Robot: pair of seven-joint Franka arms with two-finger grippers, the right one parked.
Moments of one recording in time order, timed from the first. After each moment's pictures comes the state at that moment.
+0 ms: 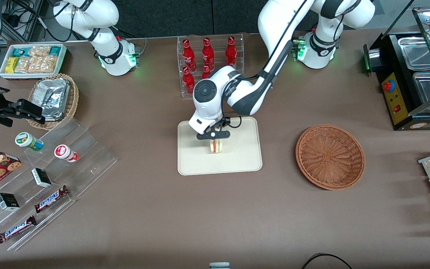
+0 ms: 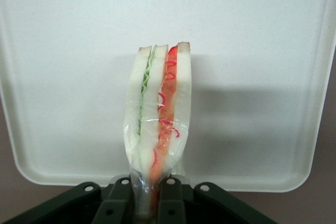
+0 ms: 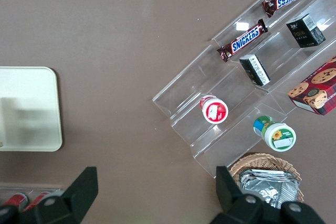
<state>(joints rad) -0.88 0.68 0.02 -1.48 -0.07 2.07 -0.89</state>
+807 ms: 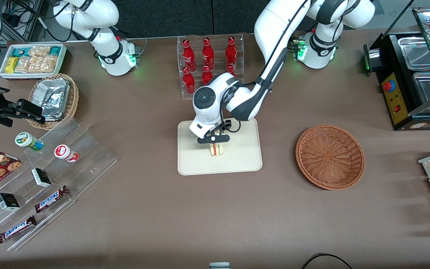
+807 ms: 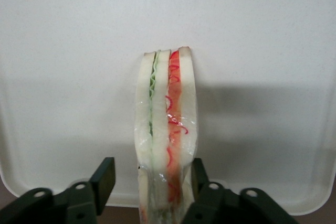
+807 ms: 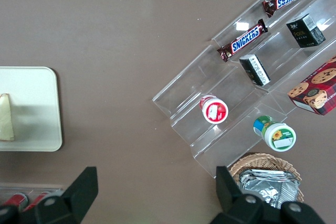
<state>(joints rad) -0.88 0.72 0.03 -1.46 -0.07 2.08 -0.89</state>
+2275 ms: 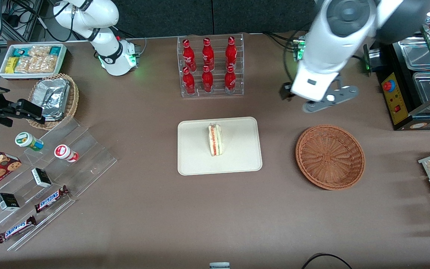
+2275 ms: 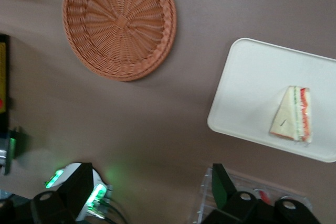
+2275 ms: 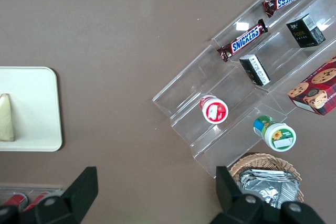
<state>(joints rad) -0.87 0.13 0.46 -1.44 -0.04 1.34 -0.69</state>
